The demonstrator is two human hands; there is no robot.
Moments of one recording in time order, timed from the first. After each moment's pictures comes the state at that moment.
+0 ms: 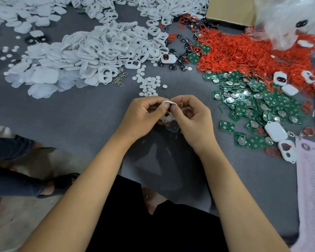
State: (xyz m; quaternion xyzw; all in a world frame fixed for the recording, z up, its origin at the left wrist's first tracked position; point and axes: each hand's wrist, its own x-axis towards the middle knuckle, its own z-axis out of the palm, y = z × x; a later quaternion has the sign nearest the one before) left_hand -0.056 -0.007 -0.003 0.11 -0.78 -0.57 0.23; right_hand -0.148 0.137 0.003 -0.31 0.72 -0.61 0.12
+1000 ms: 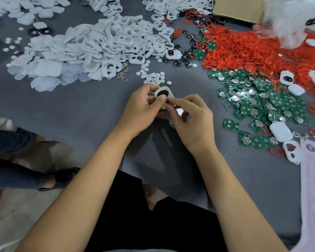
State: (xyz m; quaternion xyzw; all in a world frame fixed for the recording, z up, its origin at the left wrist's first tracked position) left_hand -0.060 -0.013 -0.007 0.20 -0.69 -0.65 0.22; right_hand -0.139 0.133 -0.006 -0.41 0.77 -0.49 -0.06
